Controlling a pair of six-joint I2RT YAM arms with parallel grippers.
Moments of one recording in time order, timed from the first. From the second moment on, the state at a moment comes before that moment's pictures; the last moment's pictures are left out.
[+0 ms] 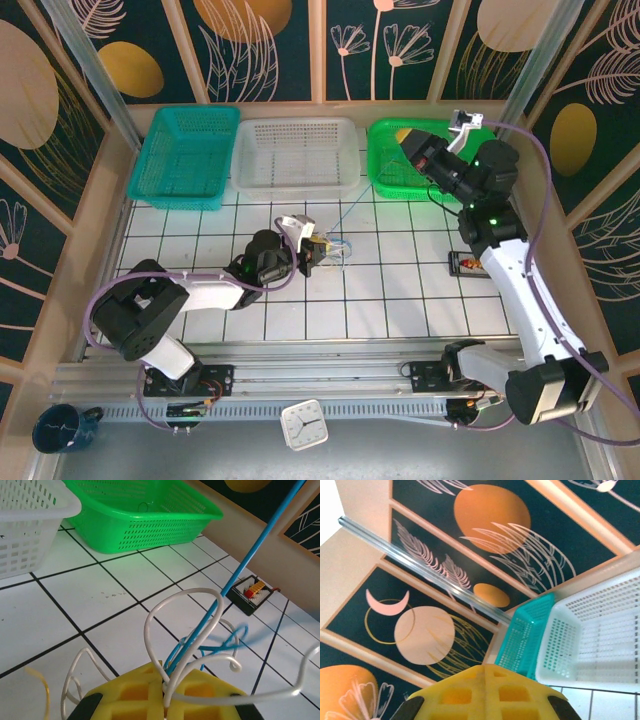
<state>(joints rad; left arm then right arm) -0.74 1.57 0.55 0.75 0.24 -0.36 0.22 1.12 1.13 0.07 -0.53 0.99</state>
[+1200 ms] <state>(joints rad) -0.73 1.41 0.57 0.43 0.15 -0.31 0.64 1.30 1.16 0.17 -0.47 0.84</state>
